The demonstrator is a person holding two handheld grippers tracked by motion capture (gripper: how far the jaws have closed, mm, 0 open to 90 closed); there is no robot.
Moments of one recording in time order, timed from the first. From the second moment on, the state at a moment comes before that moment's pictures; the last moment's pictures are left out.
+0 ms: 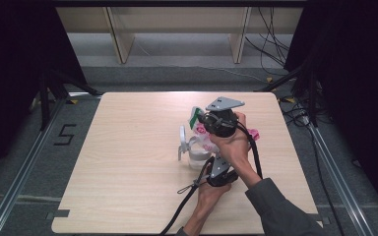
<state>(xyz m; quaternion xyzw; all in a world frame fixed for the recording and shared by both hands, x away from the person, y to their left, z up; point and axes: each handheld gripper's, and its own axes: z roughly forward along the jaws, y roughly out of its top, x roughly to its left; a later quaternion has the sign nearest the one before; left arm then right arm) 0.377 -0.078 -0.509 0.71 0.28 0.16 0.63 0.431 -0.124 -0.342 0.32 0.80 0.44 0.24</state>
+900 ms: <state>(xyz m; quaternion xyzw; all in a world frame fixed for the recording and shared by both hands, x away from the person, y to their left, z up) 0.377 -0.080 -0.509 0.71 0.28 0.16 0.63 0.430 -0.123 -0.345 0.33 0.80 0.44 0.24</state>
